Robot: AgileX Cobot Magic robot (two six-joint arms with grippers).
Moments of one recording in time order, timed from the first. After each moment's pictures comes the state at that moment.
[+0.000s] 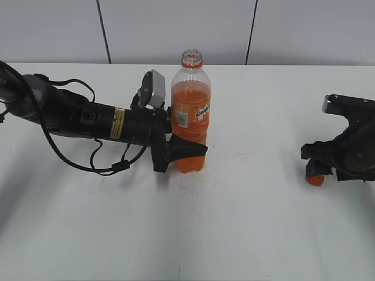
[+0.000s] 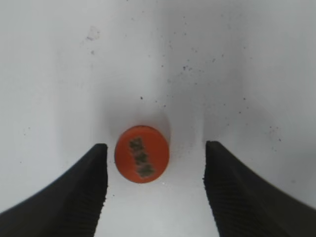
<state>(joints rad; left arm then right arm) -0.33 2.32 -1.28 1.48 -1.03 -0.69 0.12 1.80 -0.77 0.14 0.27 0.09</state>
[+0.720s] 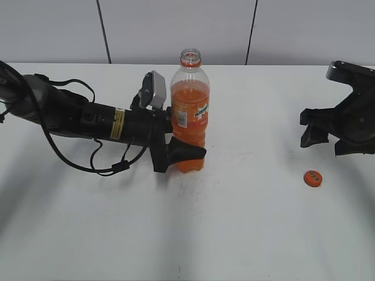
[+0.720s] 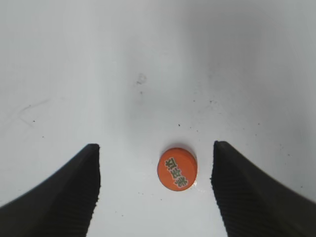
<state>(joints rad) -0.33 2.32 -1.28 1.47 -1.02 -0.70 0.12 1.74 -0.90 0.23 0.44 0.09</state>
